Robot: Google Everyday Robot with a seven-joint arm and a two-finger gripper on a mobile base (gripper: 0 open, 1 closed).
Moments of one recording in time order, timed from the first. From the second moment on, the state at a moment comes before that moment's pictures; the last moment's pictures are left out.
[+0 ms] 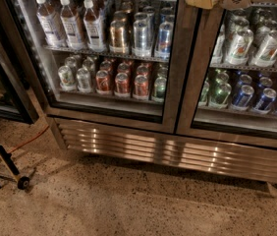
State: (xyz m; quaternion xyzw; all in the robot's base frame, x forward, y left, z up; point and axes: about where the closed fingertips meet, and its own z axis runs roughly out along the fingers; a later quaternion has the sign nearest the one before) arm 0.706 -0.141 1.043 -0.44 0.68 0.22 0.54
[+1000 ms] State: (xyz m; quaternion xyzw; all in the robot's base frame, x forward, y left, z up) arm 0.704 -0.142 1.041 -0.45 0.68 0.23 0.53
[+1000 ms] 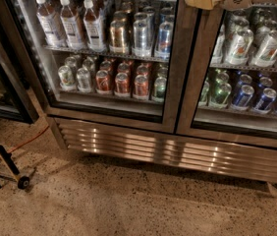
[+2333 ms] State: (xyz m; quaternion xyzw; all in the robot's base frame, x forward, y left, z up) arm 0.702 -0.143 1.041 -0.44 0.68 0.24 0.53
